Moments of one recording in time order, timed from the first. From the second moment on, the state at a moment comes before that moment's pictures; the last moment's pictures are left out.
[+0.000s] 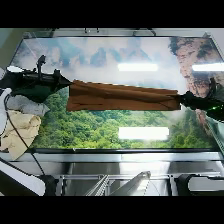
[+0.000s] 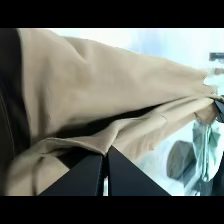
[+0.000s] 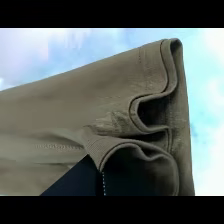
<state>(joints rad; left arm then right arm) 0.21 -1.91 1.59 0.56 -1.30 -1.15 -0.49 -1.56 0.86 -0.30 0.90 0.59</state>
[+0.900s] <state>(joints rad) 0.28 -1.98 1.97 0.55 -1.60 -1.30 -0.48 -1.61 1.11 -0.83 0.99 0.91</state>
